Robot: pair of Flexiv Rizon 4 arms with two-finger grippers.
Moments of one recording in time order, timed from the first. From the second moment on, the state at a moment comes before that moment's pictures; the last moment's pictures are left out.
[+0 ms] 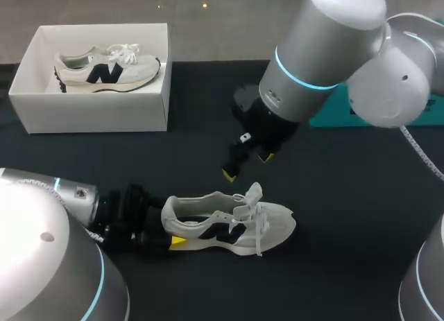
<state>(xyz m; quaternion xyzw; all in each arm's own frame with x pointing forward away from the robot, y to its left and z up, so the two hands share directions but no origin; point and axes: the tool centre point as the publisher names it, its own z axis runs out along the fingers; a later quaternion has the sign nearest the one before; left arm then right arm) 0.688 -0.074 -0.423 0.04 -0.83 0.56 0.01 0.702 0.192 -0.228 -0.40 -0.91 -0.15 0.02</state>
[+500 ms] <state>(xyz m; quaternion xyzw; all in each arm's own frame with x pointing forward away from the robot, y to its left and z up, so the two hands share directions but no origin) 0.688 -0.074 -0.423 0.04 -0.83 0.56 0.01 0.714 0.241 -0.255 -0.16 -0.97 -0.16 0.02</state>
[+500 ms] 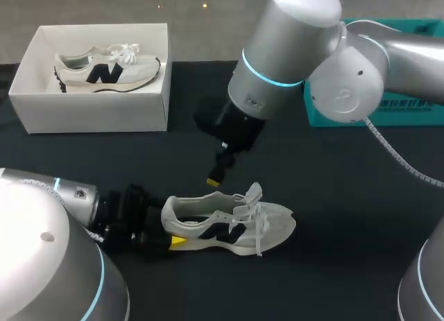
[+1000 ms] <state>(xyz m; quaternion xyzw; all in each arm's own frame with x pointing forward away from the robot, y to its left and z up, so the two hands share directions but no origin) 0.688 -0.074 -0.423 0.04 -0.83 0.56 0.01 0.727 0.250 -0.264 -0.08 -0.98 -0.15 0.04</state>
